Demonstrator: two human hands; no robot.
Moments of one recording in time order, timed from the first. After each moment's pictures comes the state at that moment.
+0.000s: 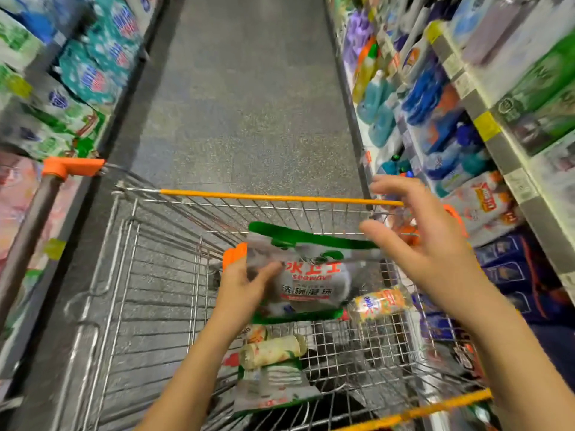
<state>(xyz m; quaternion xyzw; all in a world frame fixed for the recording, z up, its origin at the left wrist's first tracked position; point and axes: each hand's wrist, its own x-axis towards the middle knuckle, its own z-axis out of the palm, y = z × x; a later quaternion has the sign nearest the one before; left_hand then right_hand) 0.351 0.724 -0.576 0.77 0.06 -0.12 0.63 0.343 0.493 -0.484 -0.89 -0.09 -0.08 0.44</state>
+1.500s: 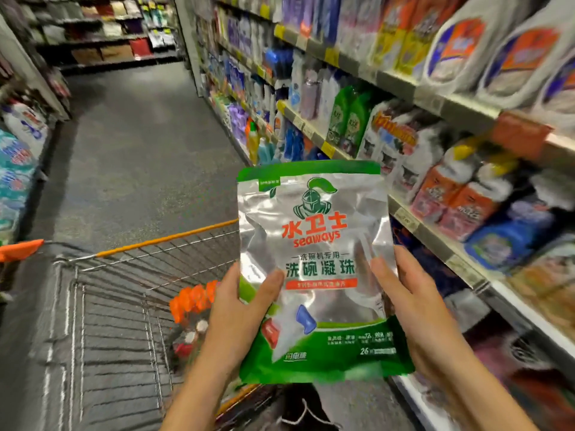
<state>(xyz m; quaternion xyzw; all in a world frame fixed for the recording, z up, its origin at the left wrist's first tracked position) 0.193 0.686 -0.463 0.69 -0.11 -0.15 0.70 0.089 0.508 -0.438 -0.69 0.19 -0.21 0.66</state>
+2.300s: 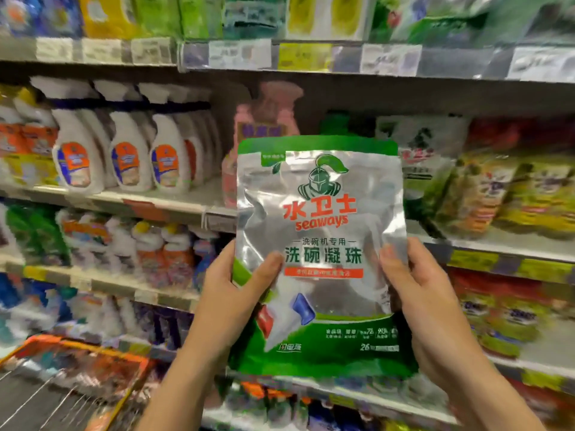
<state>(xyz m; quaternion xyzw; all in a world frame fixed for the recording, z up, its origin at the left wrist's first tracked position) -0.068 0.450 -0.332 0.45 -0.50 -0.36 0.65 -0.268 0.437 -0.315 -0.58 0.37 -0.58 0.44</state>
